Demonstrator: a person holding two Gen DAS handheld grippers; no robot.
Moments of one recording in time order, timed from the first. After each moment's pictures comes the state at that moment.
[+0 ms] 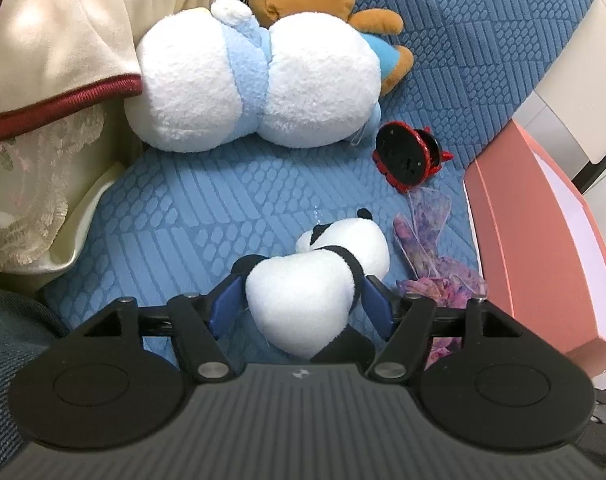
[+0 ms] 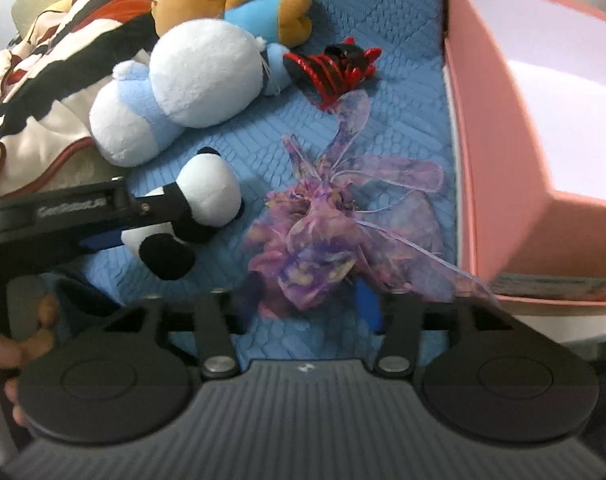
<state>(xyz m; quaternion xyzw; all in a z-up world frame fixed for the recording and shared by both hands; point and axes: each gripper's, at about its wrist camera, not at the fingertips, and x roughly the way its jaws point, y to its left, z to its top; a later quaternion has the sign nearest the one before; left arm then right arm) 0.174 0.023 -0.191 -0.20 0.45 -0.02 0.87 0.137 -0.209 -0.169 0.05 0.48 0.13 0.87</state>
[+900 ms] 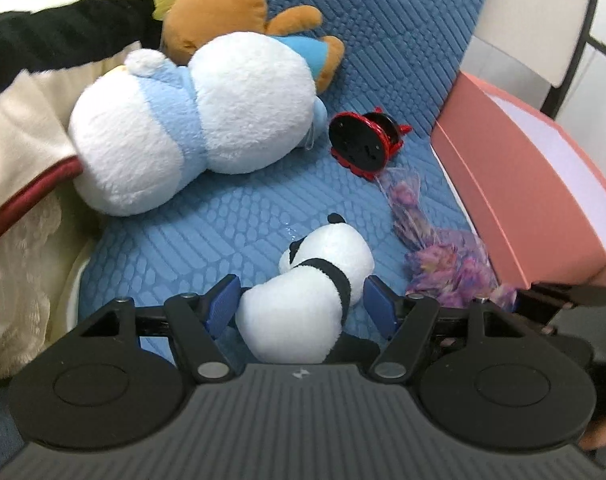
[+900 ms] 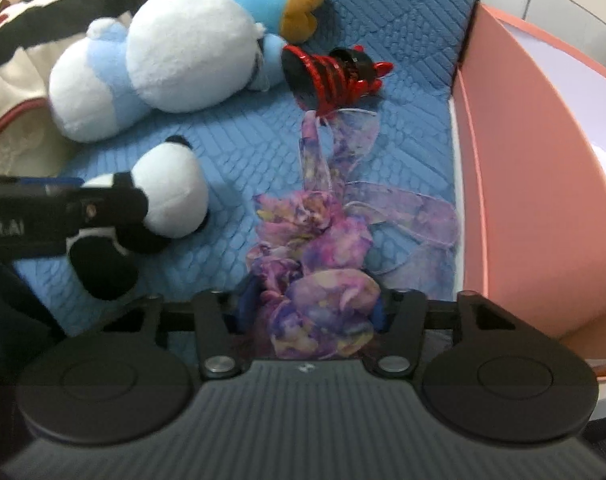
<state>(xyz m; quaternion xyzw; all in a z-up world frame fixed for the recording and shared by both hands) 0.181 0.006 -0.185 -0.06 0.43 -0.10 0.90 0.171 -0.186 -0.199 -0.05 0.46 0.10 0.88</state>
